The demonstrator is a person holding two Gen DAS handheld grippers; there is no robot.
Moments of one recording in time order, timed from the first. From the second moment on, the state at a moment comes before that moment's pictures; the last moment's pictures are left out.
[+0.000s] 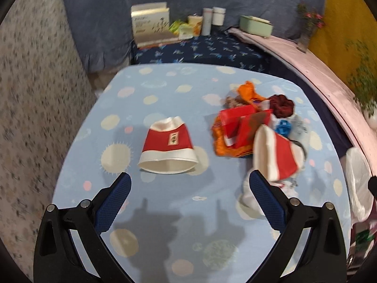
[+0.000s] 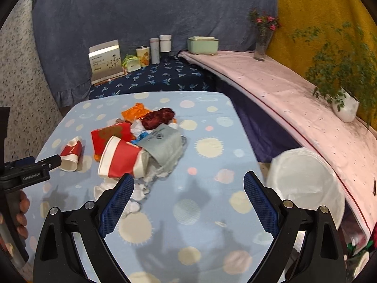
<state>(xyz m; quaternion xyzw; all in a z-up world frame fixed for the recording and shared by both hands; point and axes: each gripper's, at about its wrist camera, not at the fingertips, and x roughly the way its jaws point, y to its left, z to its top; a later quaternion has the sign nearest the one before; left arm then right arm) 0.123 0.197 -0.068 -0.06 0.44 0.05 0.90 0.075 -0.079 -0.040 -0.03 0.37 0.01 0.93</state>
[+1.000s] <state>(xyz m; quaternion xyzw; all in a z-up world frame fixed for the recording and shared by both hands) 0.191 0.216 -0.149 -0.11 0.50 0.04 0.86 0.170 -0.064 -0.101 0.03 0.41 0.01 0.91</state>
